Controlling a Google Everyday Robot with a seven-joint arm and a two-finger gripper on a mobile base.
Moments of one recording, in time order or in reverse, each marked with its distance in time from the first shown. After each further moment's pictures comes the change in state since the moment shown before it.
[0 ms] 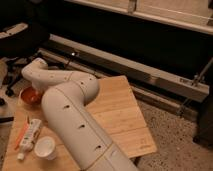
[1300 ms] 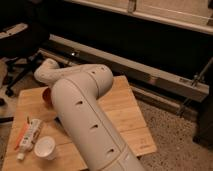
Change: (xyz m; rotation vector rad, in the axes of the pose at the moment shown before) arm 0.080 -0.098 -0.042 0.283 0.116 0.135
